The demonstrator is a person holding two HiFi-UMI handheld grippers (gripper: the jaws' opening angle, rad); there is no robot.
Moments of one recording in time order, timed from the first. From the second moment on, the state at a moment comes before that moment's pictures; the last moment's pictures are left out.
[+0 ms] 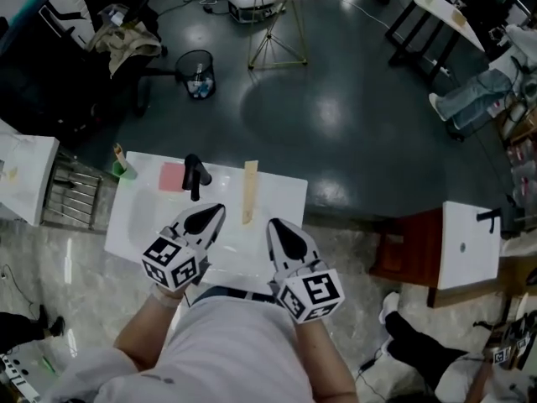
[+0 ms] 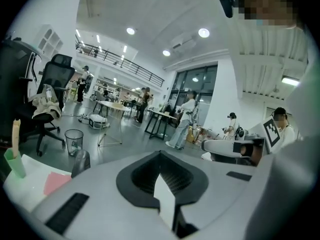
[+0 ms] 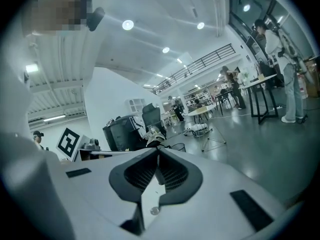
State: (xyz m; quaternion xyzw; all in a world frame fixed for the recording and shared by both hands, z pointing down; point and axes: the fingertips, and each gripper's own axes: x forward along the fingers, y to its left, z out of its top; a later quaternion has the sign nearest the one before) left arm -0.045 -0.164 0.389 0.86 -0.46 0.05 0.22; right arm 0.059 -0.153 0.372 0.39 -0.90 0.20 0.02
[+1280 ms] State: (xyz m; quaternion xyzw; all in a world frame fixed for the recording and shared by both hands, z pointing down) left arm -0.098 -0.101 0.343 0.83 -0.53 0.00 0.20; right arm -0.004 -0.120 0.339 0.28 -0.95 0.15 0.04
